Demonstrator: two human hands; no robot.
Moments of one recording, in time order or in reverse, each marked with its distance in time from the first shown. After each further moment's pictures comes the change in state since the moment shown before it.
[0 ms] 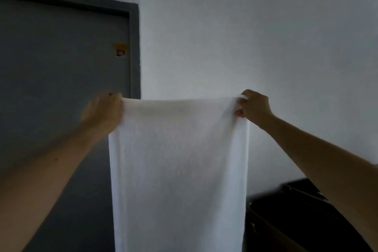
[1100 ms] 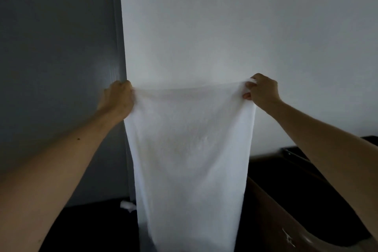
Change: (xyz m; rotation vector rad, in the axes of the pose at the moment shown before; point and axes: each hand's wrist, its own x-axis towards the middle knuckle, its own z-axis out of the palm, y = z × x) left_hand -0.052 0.099 0.118 -0.007 -0.238 -0.074; right_hand 0.034 0.155 -0.015 -0.076 -0.105 0.099
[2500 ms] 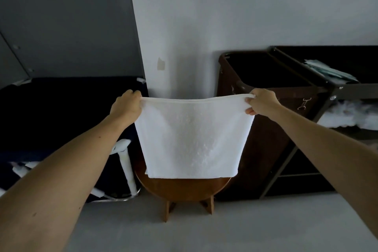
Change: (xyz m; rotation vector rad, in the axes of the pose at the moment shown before) left_hand -0.417 0.108 -0.034 0.142 -0.525 -0.189; right_hand -0.311 0.147 -0.205 -0.226 -0.694 0.409
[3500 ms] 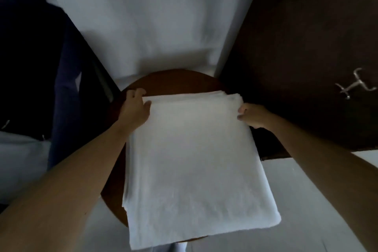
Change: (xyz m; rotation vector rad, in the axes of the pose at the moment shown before) left_hand 0.251 -0.020 0.376 -0.424 -0.513 -0.143; right_hand 0.293 0.152 0.244 -0.363 -0.514 0.488
